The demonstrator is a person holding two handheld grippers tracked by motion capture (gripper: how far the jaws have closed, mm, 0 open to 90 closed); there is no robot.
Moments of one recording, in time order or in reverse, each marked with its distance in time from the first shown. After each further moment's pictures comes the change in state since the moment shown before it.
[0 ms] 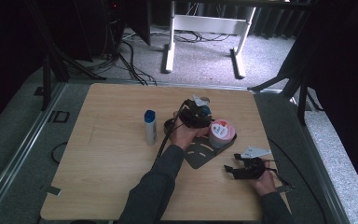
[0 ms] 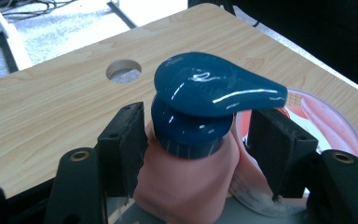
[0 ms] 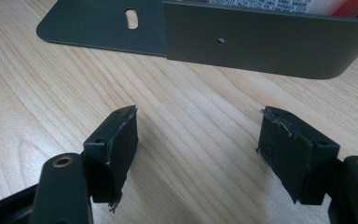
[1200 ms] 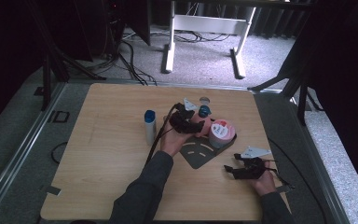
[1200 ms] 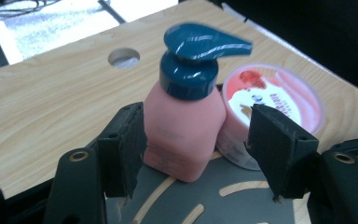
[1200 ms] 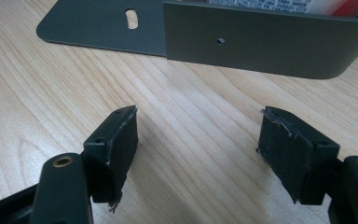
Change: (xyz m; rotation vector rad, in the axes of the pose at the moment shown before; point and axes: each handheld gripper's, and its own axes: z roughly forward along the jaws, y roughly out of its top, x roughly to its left) left arm 0.008 -0.013 -0.047 -0.004 -0.041 0.016; right arm 0.000 0.000 0.000 0.000 -0.001 -0.001
